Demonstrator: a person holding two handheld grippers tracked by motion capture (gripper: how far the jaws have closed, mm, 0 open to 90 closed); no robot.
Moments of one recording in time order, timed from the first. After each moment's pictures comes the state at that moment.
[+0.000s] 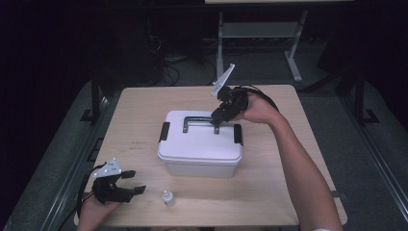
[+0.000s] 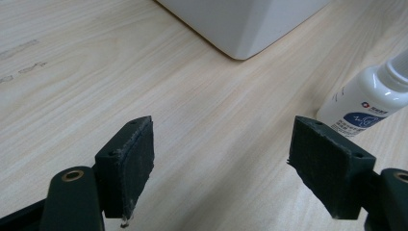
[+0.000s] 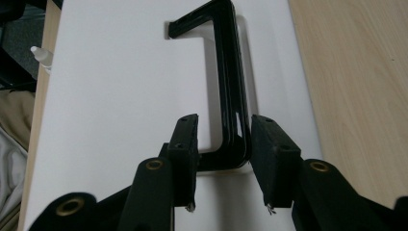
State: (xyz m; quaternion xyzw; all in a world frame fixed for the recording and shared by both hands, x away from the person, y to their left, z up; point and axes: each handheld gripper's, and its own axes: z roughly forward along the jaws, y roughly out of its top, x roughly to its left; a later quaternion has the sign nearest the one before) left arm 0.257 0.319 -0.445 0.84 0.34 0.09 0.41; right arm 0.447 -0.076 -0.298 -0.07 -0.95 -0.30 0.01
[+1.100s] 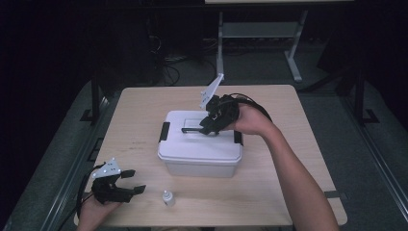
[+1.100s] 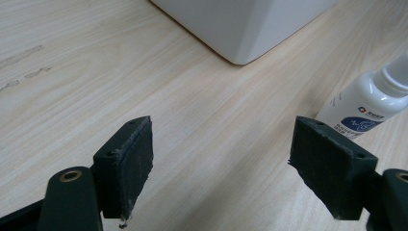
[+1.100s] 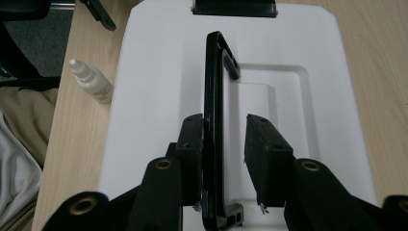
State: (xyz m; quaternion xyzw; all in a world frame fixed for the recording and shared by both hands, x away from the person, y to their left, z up) left arm 0.255 0.318 -0.442 0.84 0.34 0.10 0.41; right arm 0.404 -0.045 -0.288 -0.03 -0.95 -0.30 -0.02
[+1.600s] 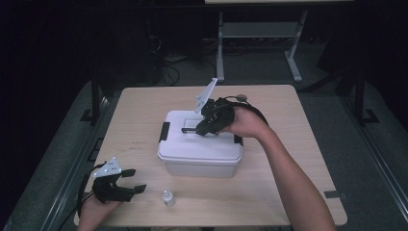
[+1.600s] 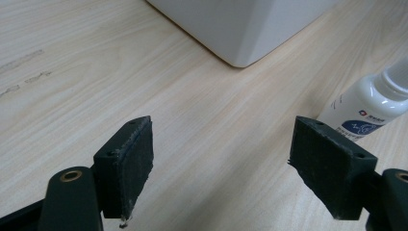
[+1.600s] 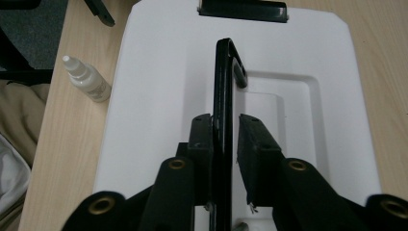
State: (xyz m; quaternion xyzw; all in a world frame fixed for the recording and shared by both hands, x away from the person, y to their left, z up) left arm 0.257 0.316 -0.441 0.84 0.34 0.10 0.41; right arm 0.399 -0.034 -0.293 -0.01 -0.96 -0.29 -0.04
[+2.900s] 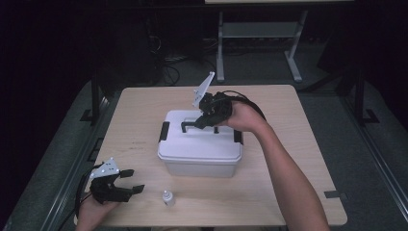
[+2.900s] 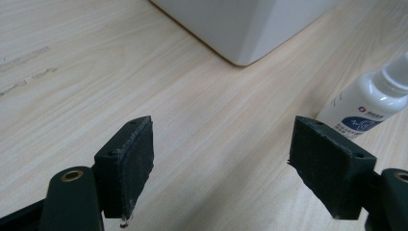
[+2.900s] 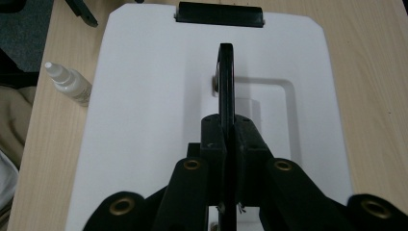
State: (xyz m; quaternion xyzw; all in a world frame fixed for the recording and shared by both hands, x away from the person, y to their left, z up) left arm 0.254 0.322 -0.440 0.84 0.34 0.10 0.41; right arm 0.411 -0.029 -0.285 -0.02 -0.96 -0.29 -0.04
